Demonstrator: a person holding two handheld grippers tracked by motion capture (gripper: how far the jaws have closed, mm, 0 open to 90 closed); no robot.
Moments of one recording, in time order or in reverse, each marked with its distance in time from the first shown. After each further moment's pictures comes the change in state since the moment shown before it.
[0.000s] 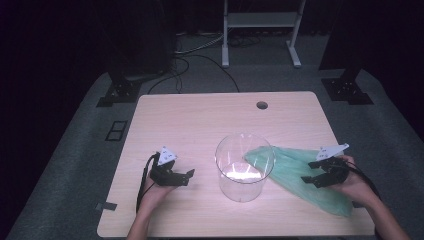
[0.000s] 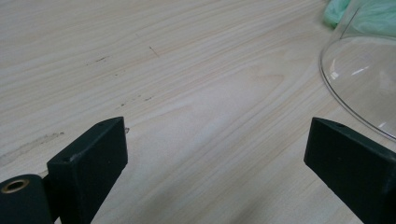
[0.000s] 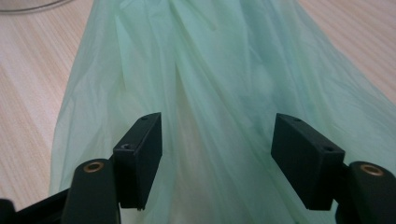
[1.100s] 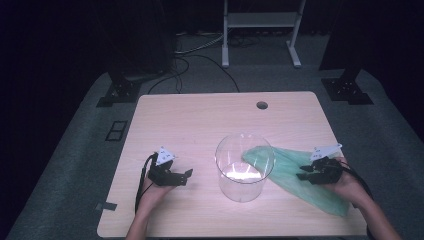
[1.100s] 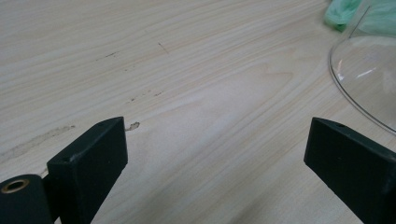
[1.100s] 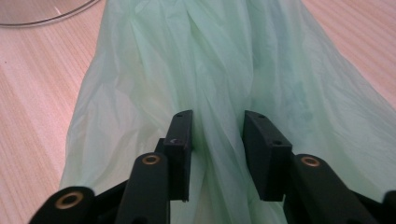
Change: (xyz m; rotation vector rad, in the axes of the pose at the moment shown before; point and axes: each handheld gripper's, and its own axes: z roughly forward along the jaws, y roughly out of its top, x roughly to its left) left arm 0.005 -0.003 -0.001 -0.004 0.013 -0.013; right arm 0.006 0.007 0.010 -0.009 0.023 0.016
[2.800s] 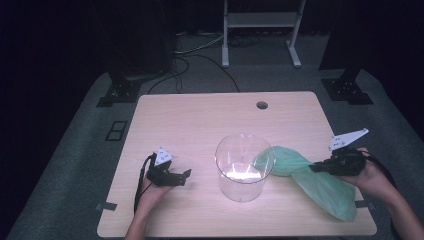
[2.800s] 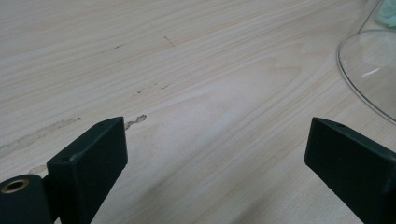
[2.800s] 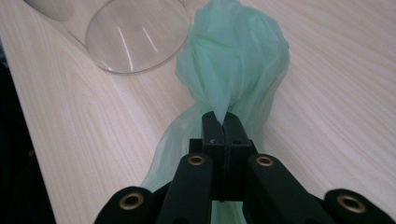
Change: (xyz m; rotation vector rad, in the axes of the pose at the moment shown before) left arm 0.004 -0.004 0.001 0.008 0.006 -0.005; right arm 0.005 0.029 -0.081 -0.047 0.118 -0.005
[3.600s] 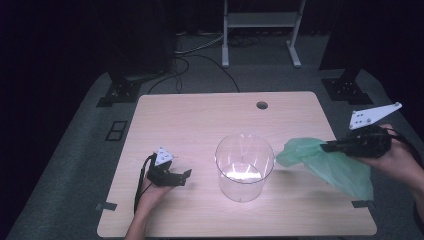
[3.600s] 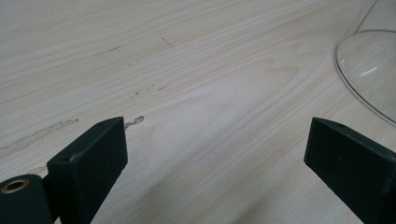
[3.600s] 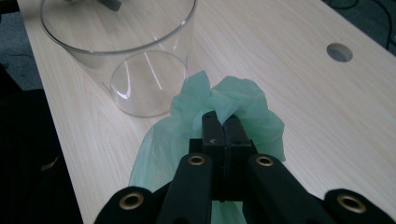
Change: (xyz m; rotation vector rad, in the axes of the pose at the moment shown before) left arm -0.001 0.001 0.000 -0.003 -0.005 0.005; right arm 0.018 0.056 -0.079 -0.087 -0.053 -0.104
